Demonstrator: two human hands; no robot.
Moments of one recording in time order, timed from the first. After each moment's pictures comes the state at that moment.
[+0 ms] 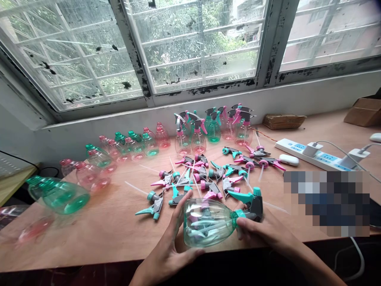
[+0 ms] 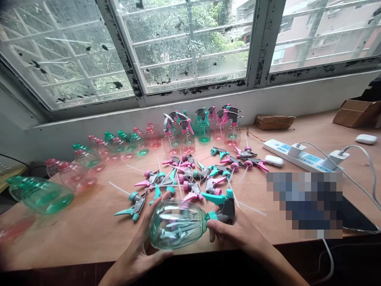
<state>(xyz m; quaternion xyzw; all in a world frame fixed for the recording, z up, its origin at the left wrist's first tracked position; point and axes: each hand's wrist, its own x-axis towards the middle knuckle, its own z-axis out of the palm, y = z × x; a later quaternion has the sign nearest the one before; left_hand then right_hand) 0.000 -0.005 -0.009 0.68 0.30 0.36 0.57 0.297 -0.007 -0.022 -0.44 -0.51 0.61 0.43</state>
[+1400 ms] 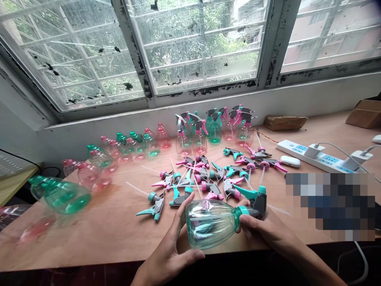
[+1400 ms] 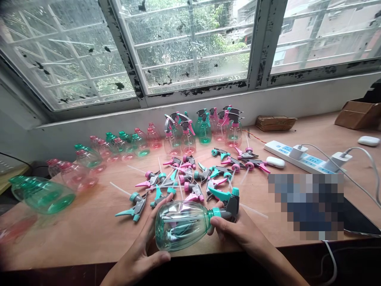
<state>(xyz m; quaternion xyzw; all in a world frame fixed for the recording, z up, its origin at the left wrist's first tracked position) -0.006 -0.004 -0.013 0.68 0.31 0.34 0.57 0.302 0.001 -0.031 -0.41 -0.54 0.59 0.44</state>
